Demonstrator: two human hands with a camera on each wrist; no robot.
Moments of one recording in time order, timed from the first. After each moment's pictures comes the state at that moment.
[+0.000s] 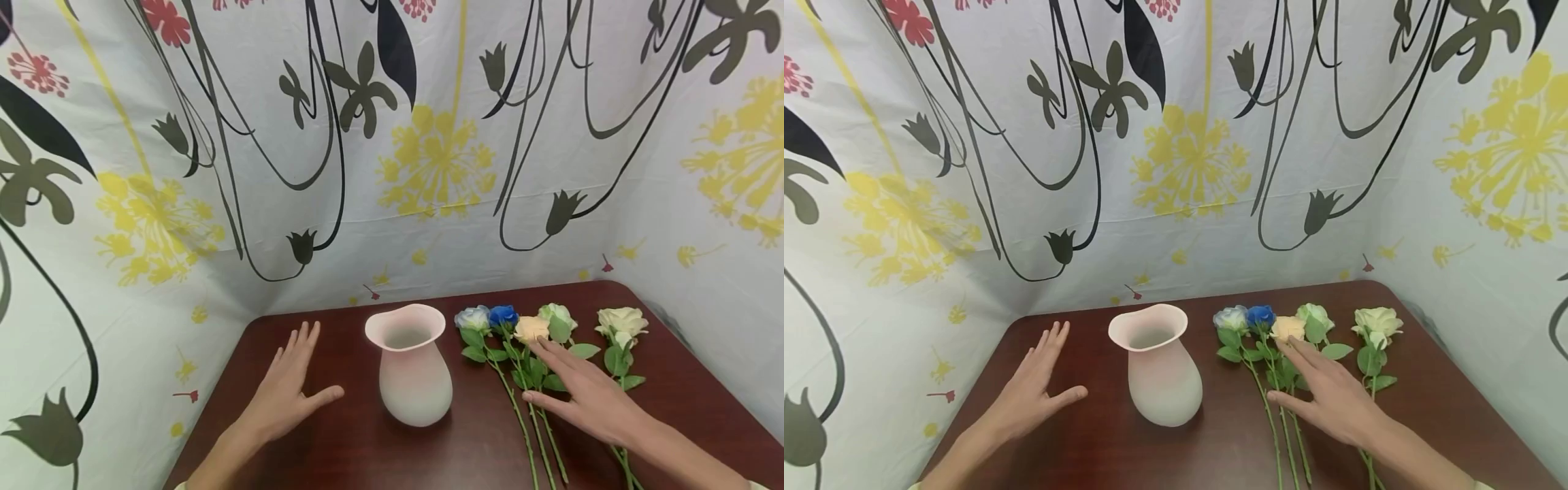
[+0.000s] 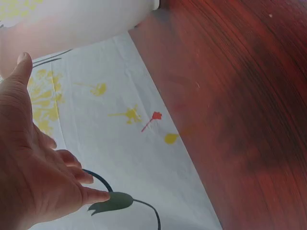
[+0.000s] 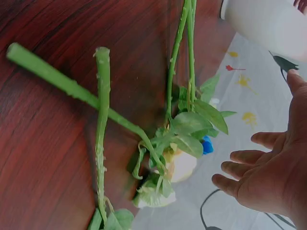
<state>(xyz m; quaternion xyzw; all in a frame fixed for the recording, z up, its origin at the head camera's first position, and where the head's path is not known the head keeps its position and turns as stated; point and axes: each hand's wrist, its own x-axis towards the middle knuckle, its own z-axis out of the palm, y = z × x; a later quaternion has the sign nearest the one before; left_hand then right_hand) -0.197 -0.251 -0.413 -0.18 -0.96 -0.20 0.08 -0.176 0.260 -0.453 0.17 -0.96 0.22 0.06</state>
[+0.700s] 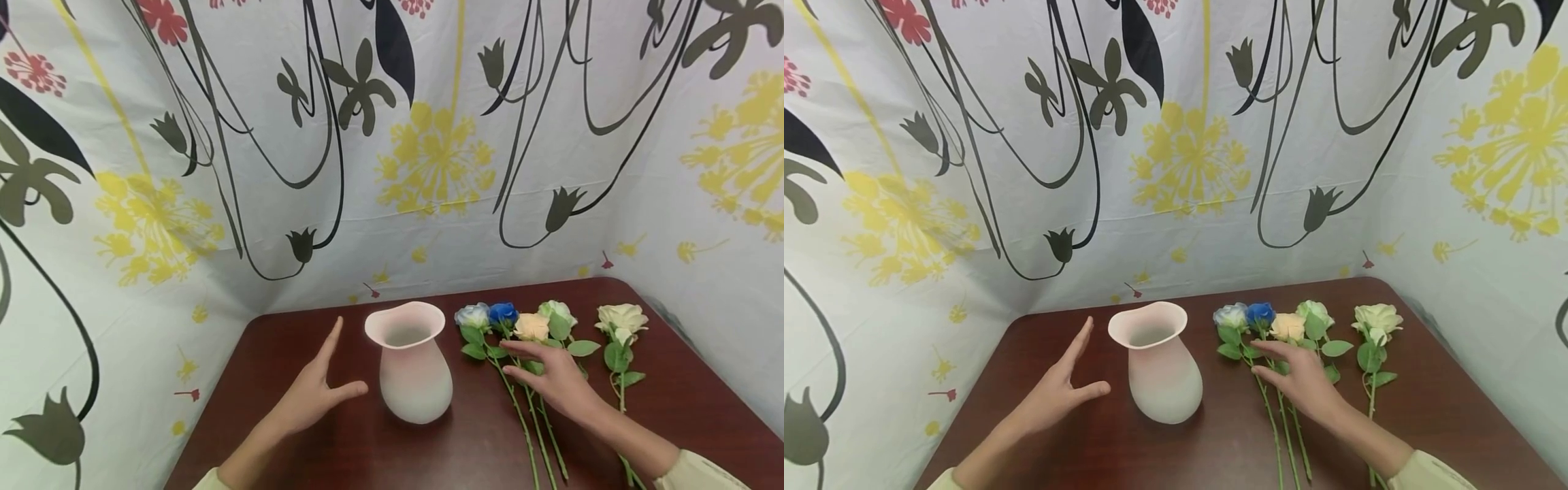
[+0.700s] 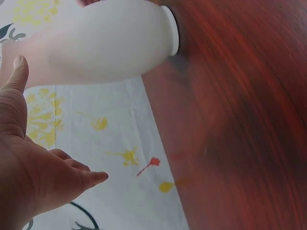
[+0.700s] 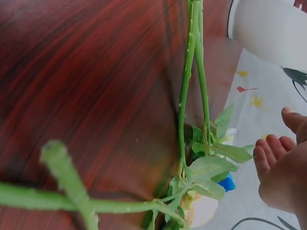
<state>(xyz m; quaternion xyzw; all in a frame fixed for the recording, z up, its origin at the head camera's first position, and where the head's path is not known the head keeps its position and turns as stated) -0.202 -0.214 -0.419 -0.14 -0.89 -0.43 -0.04 -0.207 0.227 -0.475 0.18 -0.89 0.39 0.13</state>
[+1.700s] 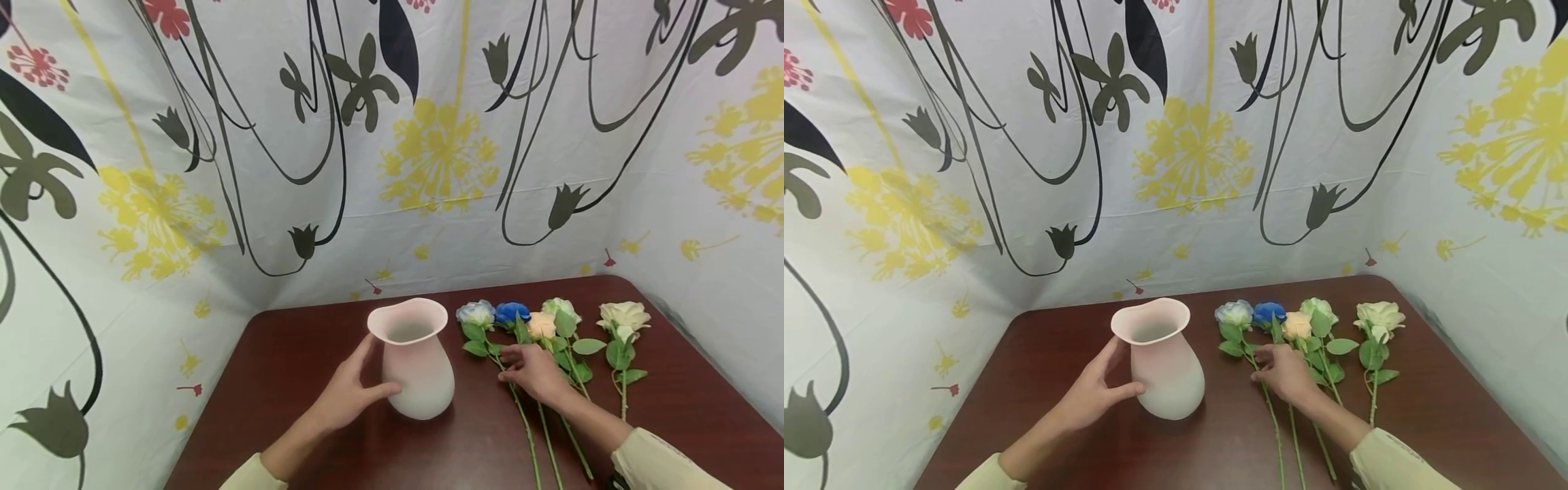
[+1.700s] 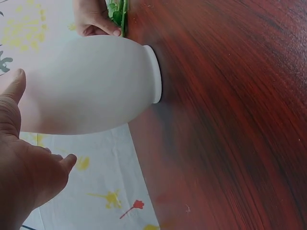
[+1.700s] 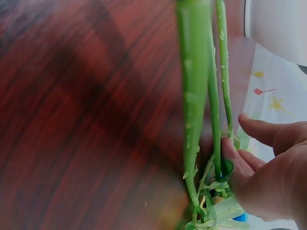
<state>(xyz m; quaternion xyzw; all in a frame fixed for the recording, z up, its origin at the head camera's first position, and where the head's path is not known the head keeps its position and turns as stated) -0.208 -0.167 -0.445 -0.24 -0.82 -0.52 -0.01 -0.234 0.208 -0.501 0.09 -0.90 0.42 0.00</state>
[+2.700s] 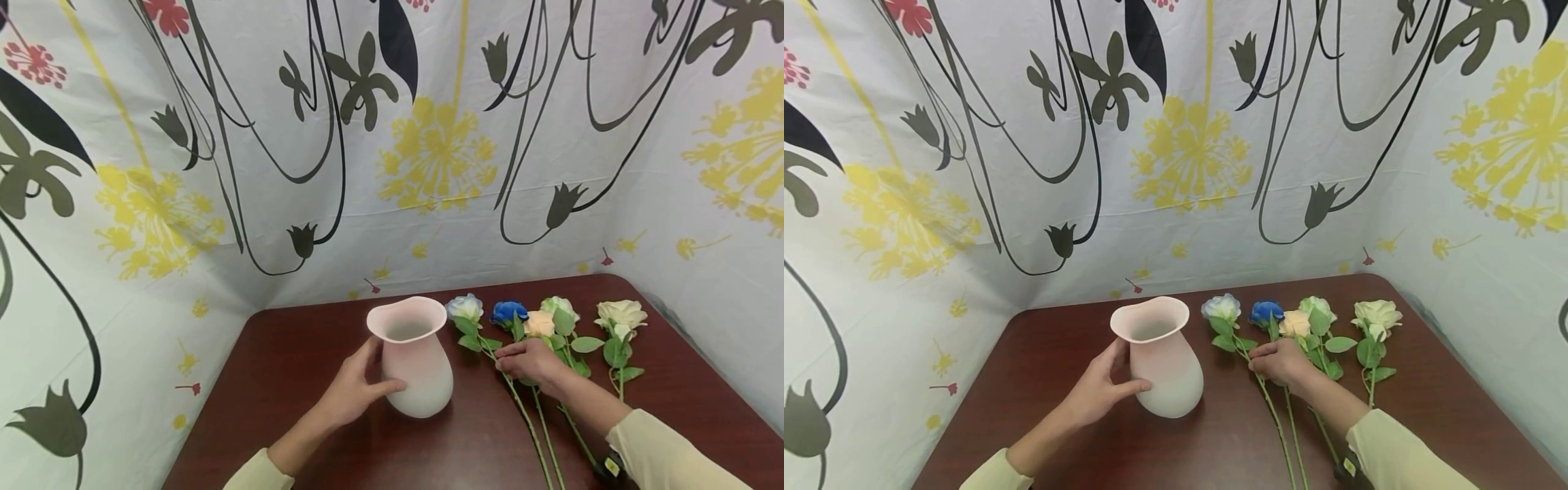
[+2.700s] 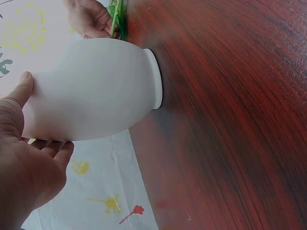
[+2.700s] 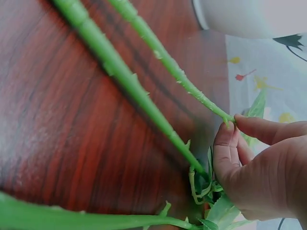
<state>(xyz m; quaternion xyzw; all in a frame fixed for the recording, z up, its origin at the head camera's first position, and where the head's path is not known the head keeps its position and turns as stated) -0.213 -0.160 -0.447 -0.24 -0.82 -0.52 -0.01 -0.247 0.214 -0.487 -0.01 -0.81 0.58 -0.14</state>
